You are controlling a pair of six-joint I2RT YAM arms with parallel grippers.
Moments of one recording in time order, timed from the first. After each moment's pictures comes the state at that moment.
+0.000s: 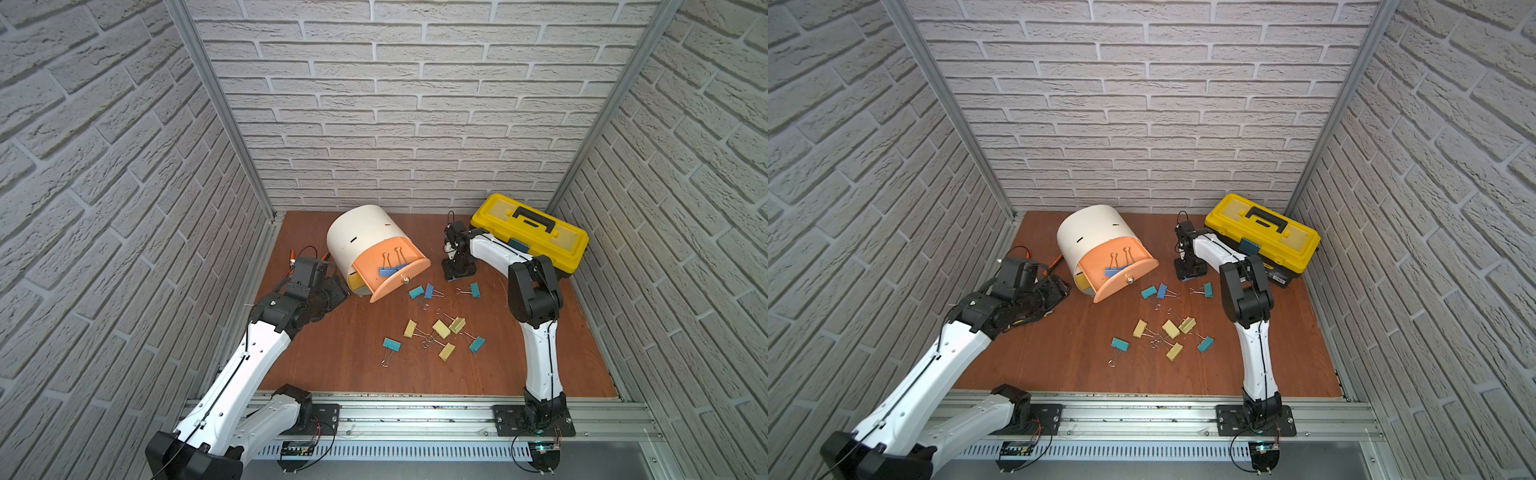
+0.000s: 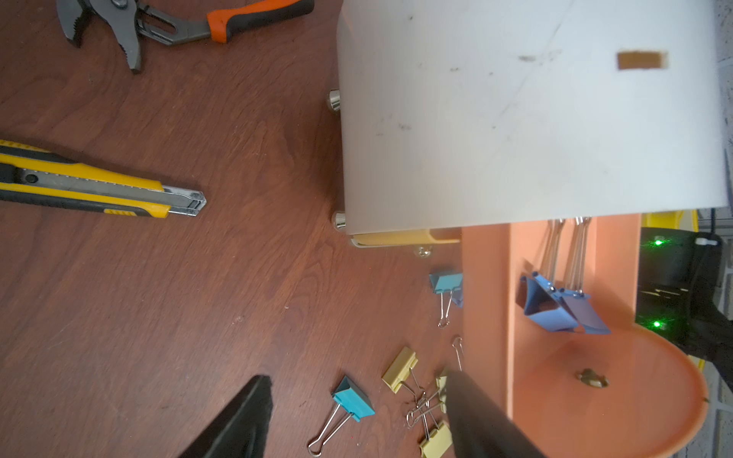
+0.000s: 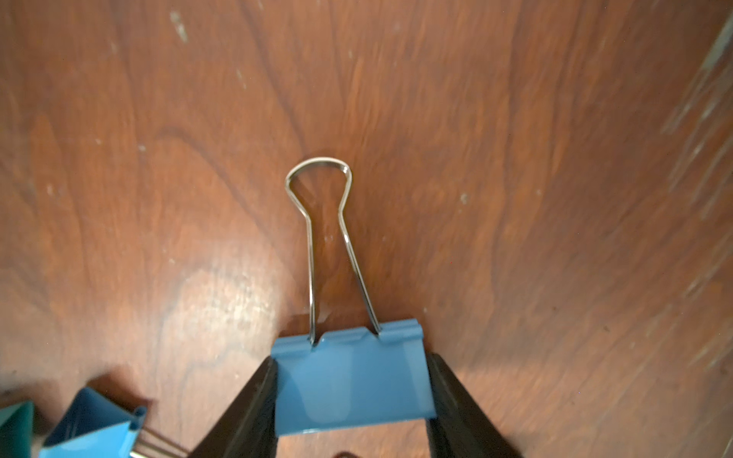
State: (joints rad) left arm -0.35 0.98 0.99 -0.88 0.00 -0.93; right arm 0.27 2.22 1.75 -0.96 0.04 0.12
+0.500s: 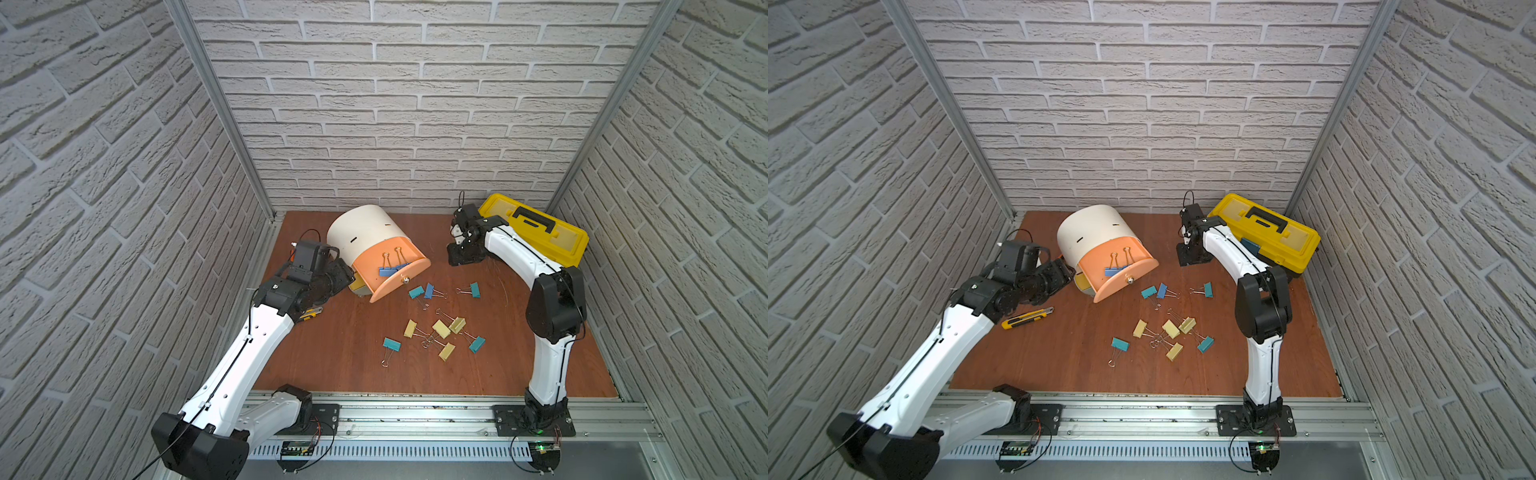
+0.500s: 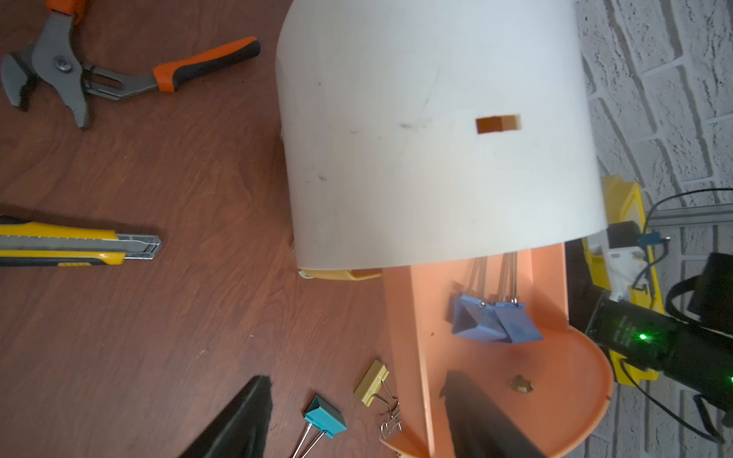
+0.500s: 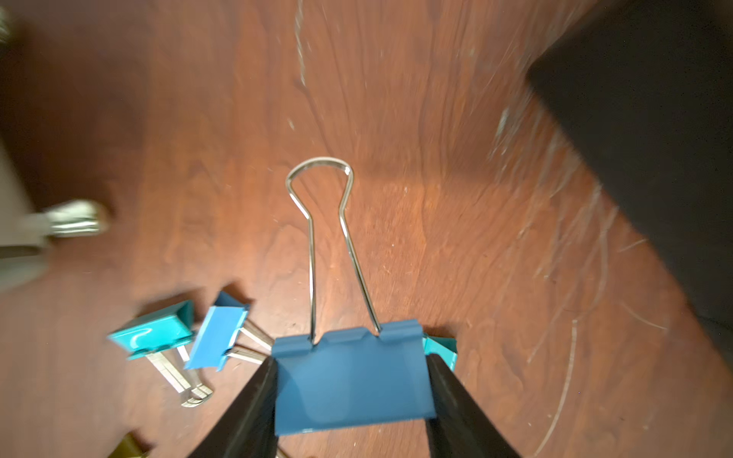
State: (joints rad) left arm -0.35 1.10 1.15 -0.86 0.04 -0.87; right arm 0.27 1.99 1.80 -1.03 0.04 0.14
